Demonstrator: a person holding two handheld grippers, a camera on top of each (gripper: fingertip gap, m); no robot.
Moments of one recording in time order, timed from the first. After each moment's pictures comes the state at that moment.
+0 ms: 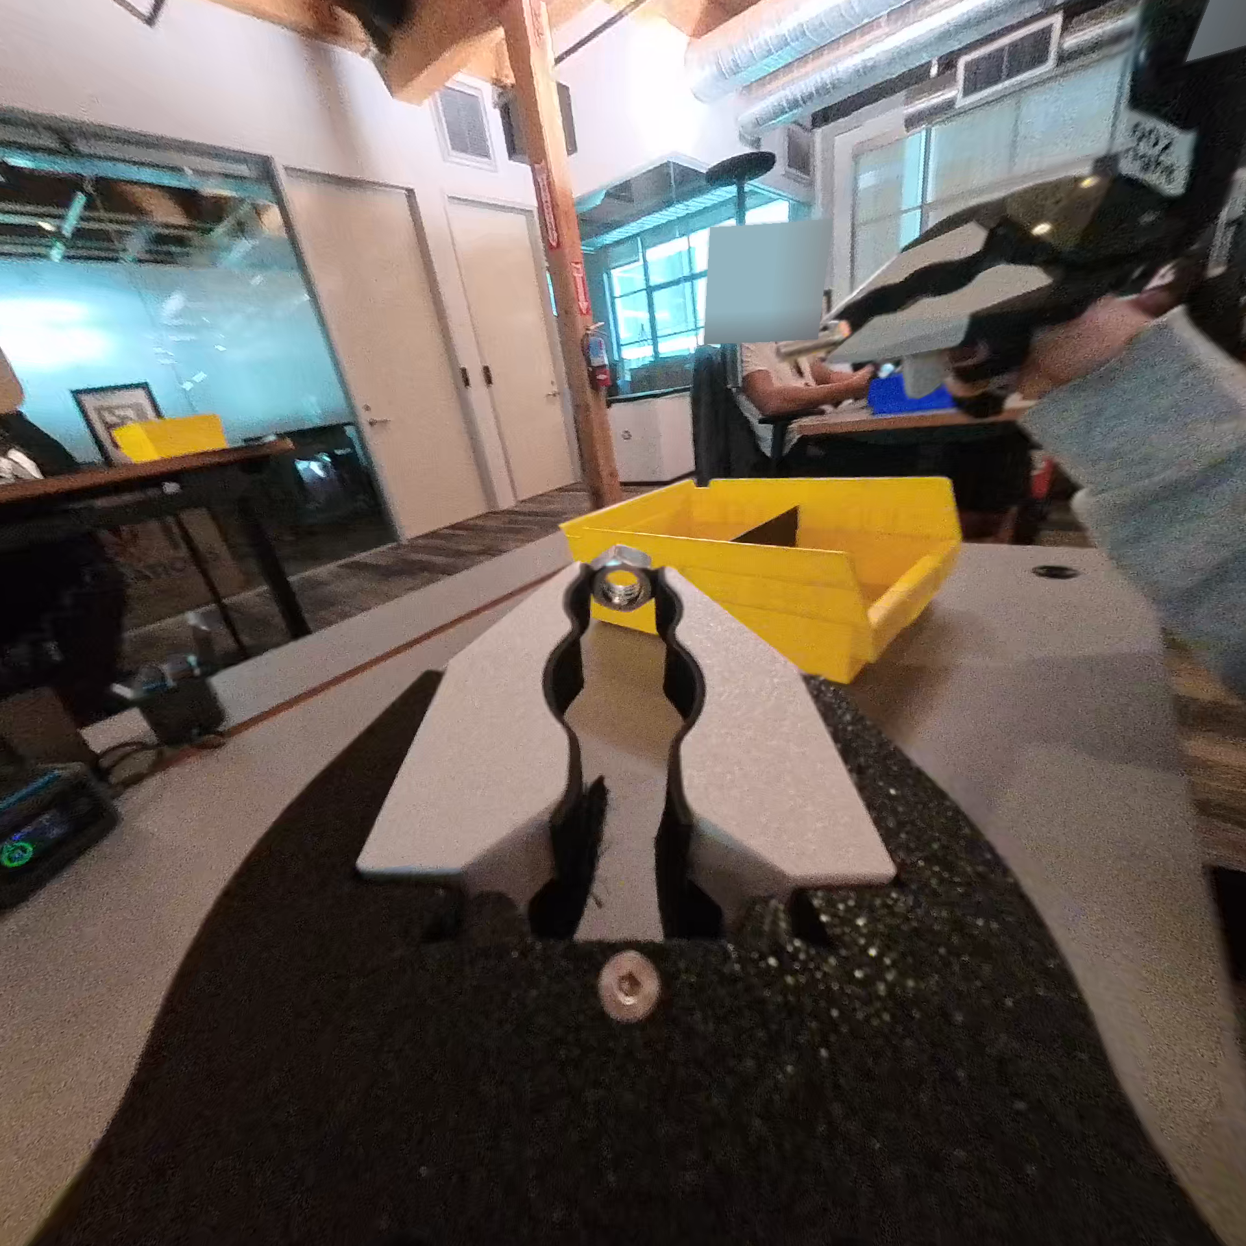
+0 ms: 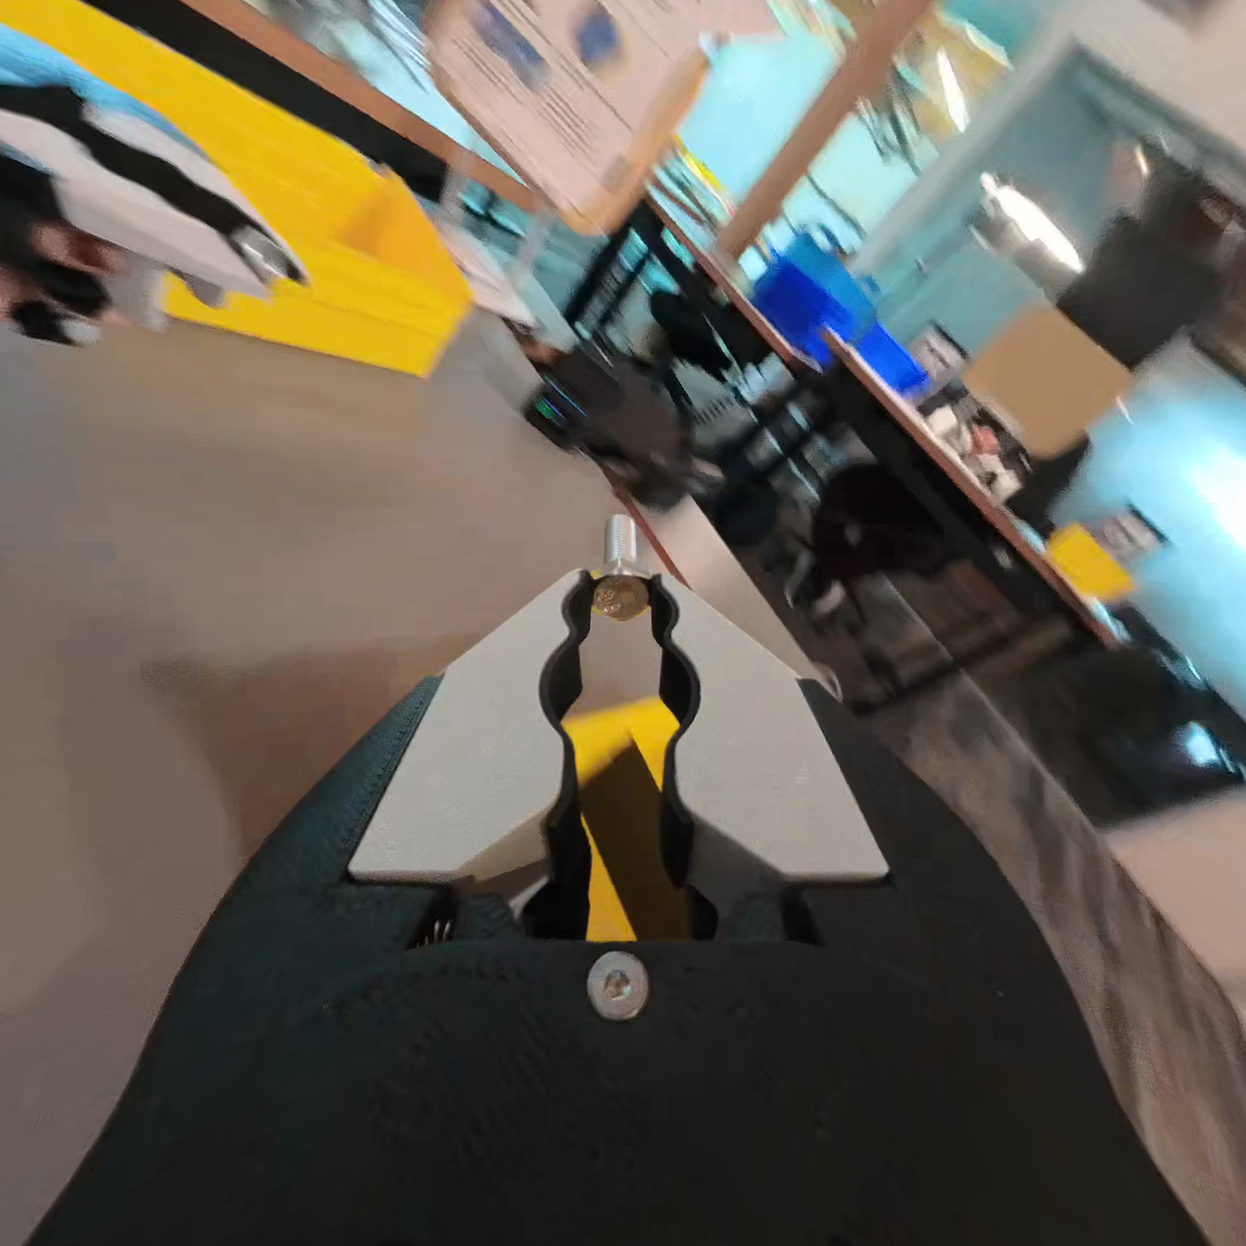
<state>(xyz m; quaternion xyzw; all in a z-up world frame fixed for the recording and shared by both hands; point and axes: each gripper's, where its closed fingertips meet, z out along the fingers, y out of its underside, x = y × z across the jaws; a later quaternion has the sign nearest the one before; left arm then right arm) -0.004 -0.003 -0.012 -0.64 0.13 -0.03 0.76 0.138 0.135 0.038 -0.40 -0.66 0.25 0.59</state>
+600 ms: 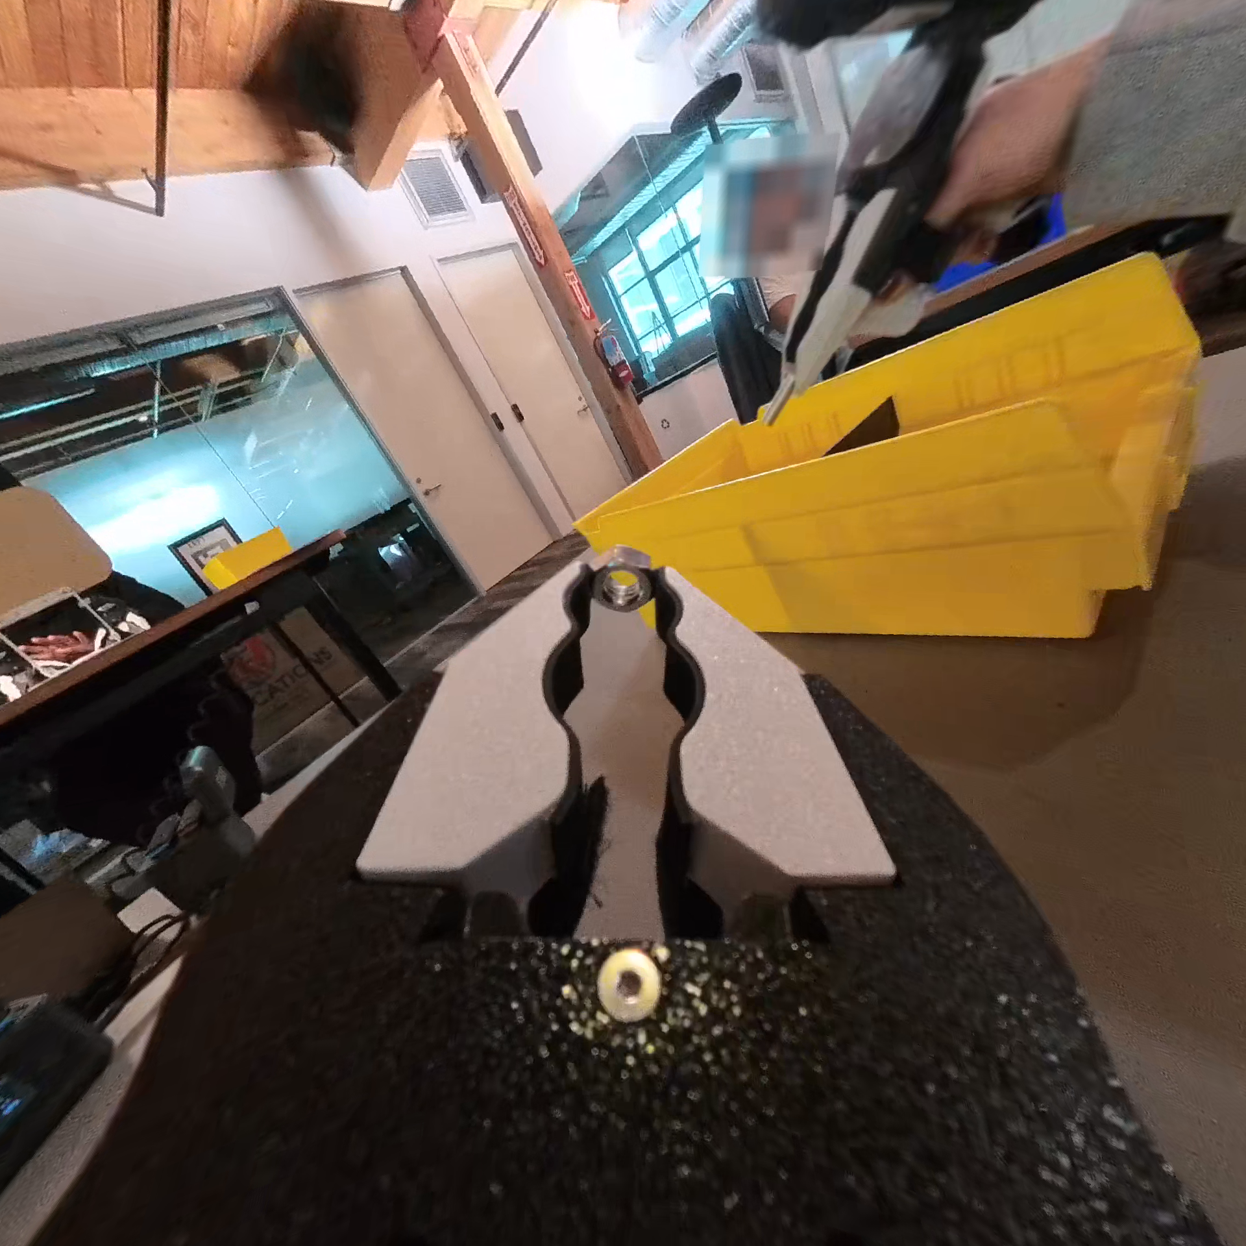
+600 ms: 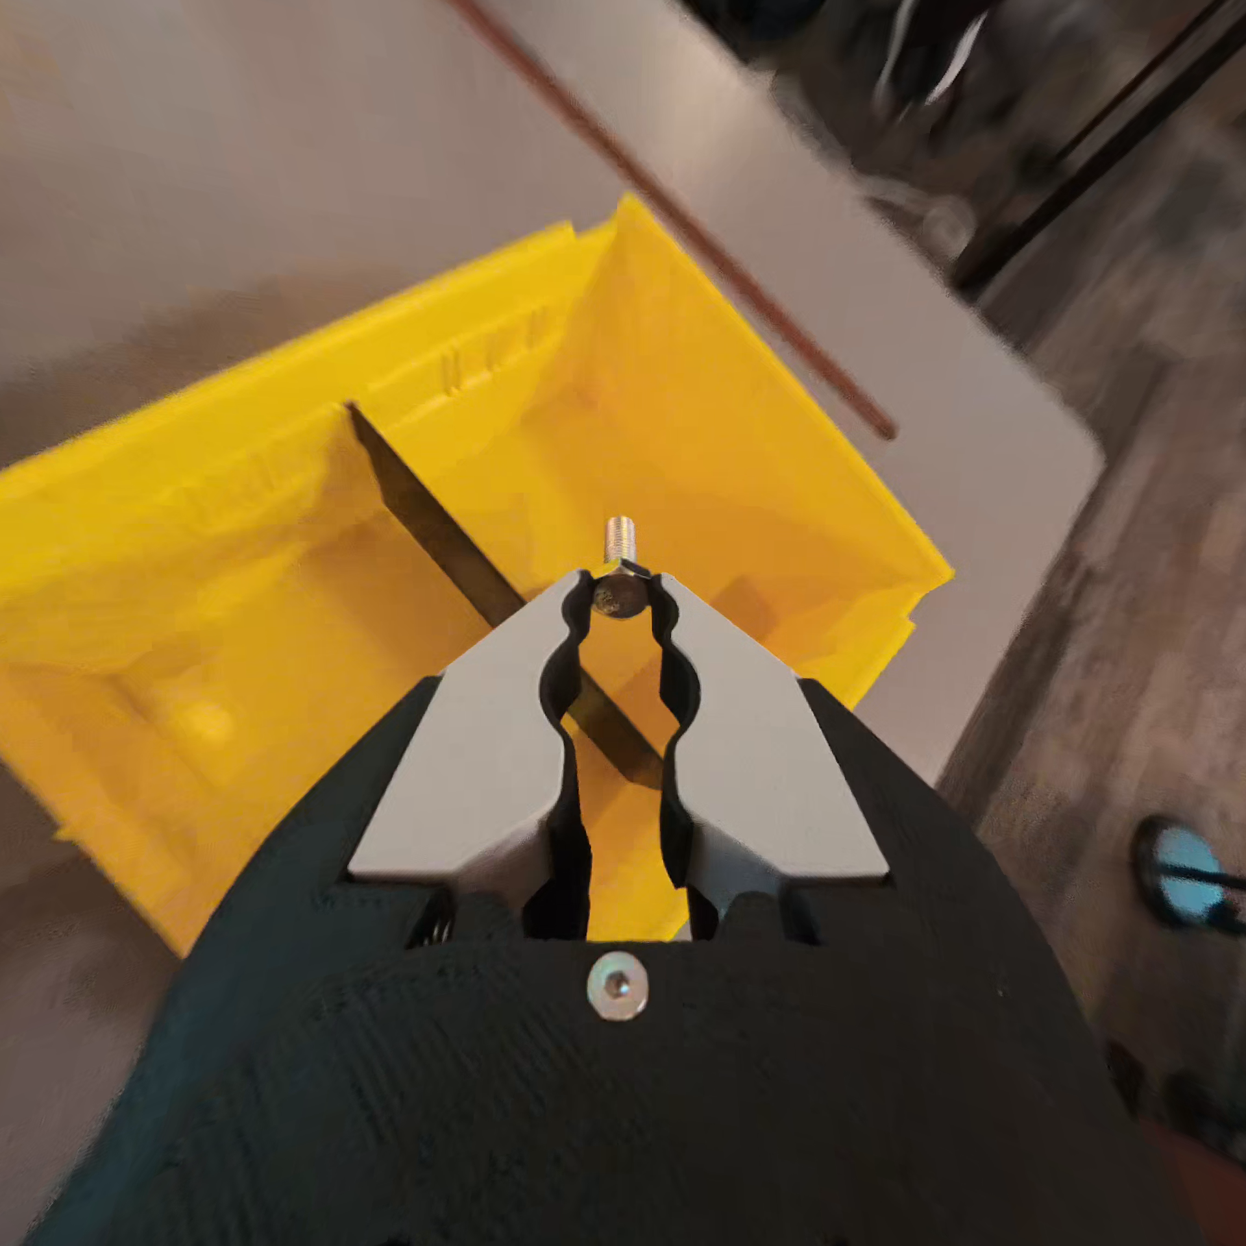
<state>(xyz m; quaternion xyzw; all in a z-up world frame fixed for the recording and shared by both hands) 0.016 0.119 -0.057 -0.61 0.23 0.09 0.76 0.161 0.314 -0.064 -0.66 -0.64 0.15 0.37</state>
